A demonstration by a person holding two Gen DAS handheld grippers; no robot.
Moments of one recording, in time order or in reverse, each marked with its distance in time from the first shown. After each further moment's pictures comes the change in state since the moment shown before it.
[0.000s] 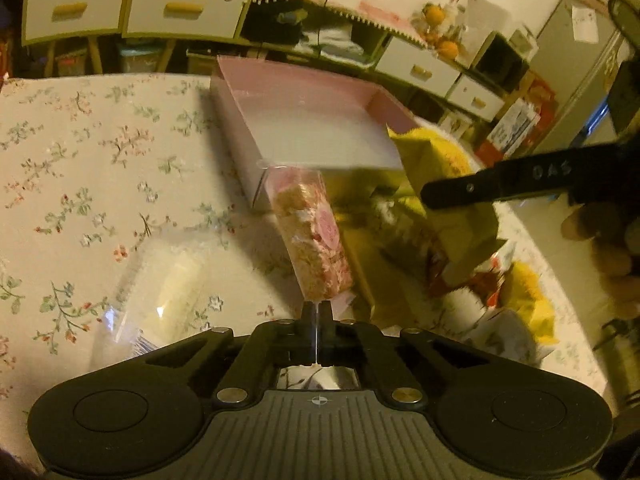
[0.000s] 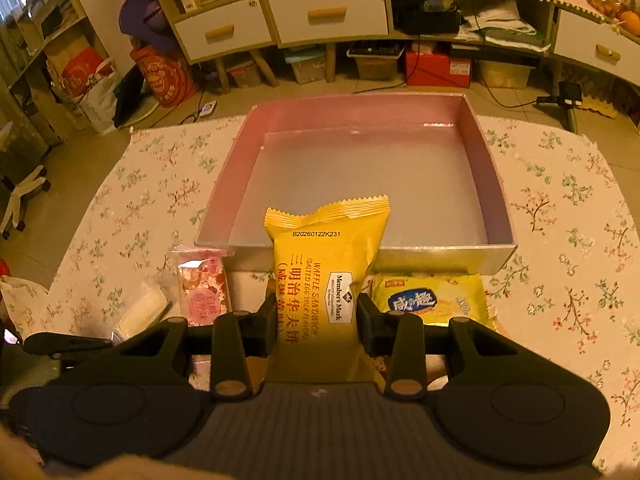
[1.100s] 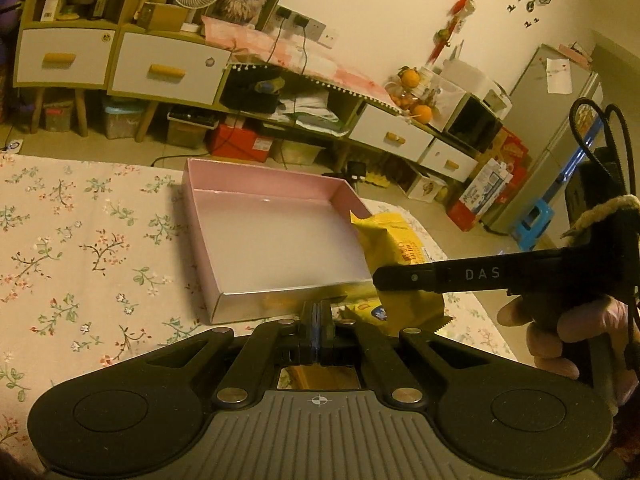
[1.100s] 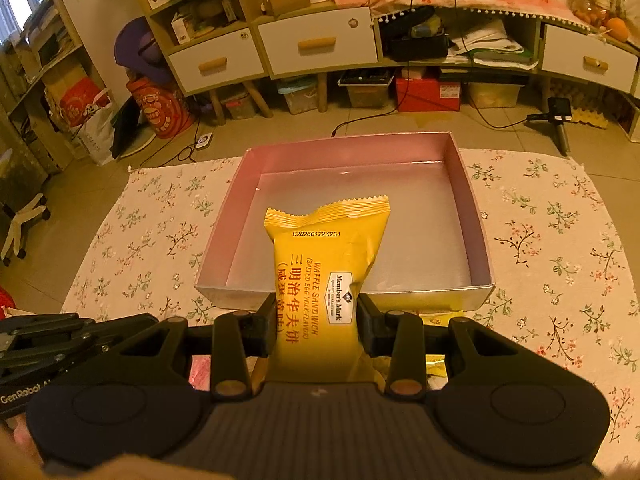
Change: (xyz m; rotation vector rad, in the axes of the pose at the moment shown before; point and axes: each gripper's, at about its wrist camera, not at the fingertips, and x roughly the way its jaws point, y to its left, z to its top) left arm -0.026 -0.021 0.049 -0.007 -0.165 -0.063; right arm -0.008 -0.007 0.013 0.027 -0.069 -0.003
